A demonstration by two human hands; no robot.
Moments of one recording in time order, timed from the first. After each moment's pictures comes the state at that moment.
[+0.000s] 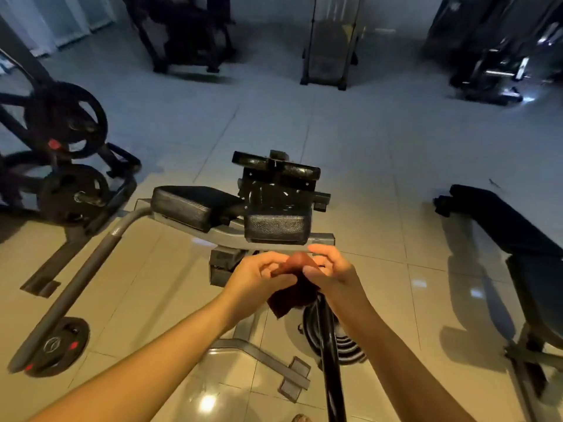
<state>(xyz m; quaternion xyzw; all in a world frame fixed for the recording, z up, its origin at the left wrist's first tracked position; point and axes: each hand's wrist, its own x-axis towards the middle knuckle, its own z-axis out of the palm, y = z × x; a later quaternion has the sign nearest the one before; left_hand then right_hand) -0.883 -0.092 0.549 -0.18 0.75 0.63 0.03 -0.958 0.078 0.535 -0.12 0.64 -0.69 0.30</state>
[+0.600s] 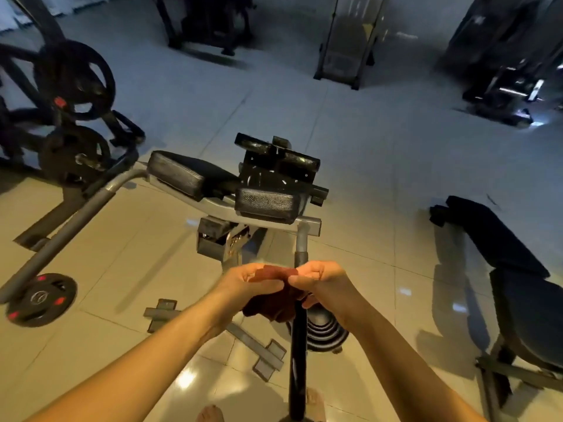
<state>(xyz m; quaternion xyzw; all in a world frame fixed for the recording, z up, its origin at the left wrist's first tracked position) -0.835 -0.049 0.511 -0.25 0.62 0.74 0.10 -0.954 0.126 0.524 -0.11 0.74 -0.53 0.40</state>
